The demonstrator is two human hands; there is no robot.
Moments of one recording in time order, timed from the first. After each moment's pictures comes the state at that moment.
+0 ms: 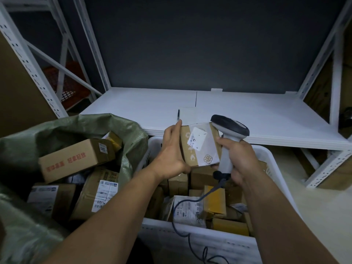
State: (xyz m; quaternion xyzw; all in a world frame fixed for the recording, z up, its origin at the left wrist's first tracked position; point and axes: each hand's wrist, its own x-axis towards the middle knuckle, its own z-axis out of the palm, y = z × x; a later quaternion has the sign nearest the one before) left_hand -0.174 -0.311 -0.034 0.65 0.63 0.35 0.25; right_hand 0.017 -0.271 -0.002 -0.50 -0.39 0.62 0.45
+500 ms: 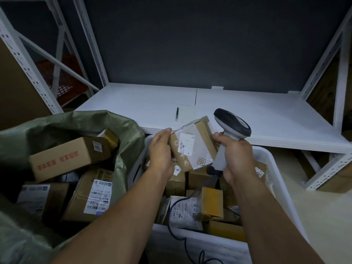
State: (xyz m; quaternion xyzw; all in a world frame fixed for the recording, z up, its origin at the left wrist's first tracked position) left_hand -0.160 -0.270 -0.052 0.13 0.50 0.72 0.47; right_hand 0.005 -0.256 -0.010 -0.49 -0.35 0.61 0.51
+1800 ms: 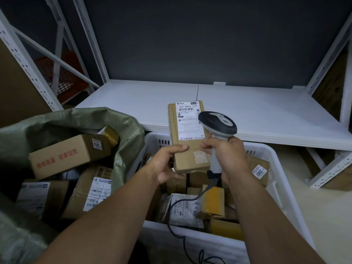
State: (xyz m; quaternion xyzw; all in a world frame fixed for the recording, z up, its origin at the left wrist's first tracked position) left_hand -0.178 -0.281 -0.083 0.22 0.54 0.49 0.65; right_hand -0.004 -0.264 -0.009 -0.51 -0.43 0.59 0.46
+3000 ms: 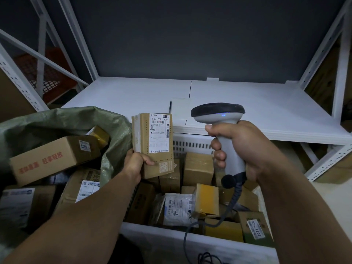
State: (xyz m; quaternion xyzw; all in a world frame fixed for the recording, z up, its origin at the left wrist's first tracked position) left_hand -0.241 -0.273 -0.133 0.16 0.66 0.56 0.48; right_hand 0.040 -0.267 0.050 -0.43 -0.51 0.67 0.33
